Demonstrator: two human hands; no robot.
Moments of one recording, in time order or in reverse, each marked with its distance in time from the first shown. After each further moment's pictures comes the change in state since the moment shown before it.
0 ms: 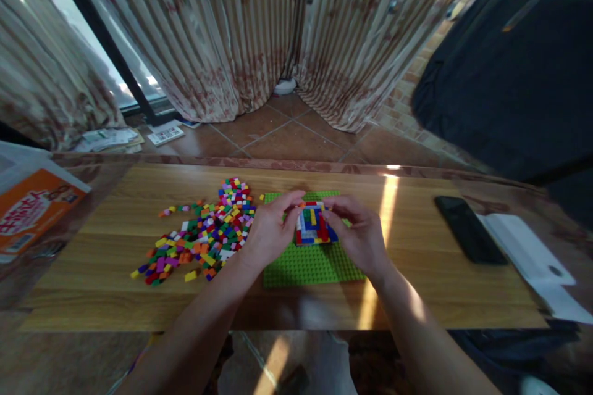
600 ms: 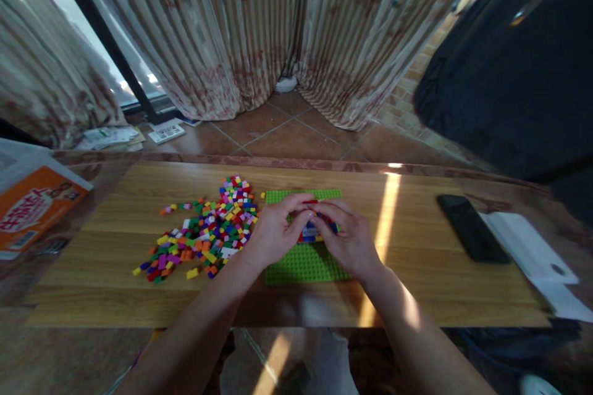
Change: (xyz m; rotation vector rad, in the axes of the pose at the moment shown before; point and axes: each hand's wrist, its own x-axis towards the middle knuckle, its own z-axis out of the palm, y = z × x) left_hand -0.003 0.006 -0.002 -0.172 -0.120 -0.015; right_hand -0.005 -0.013 0.011 -0.303 -0.126 -0.205
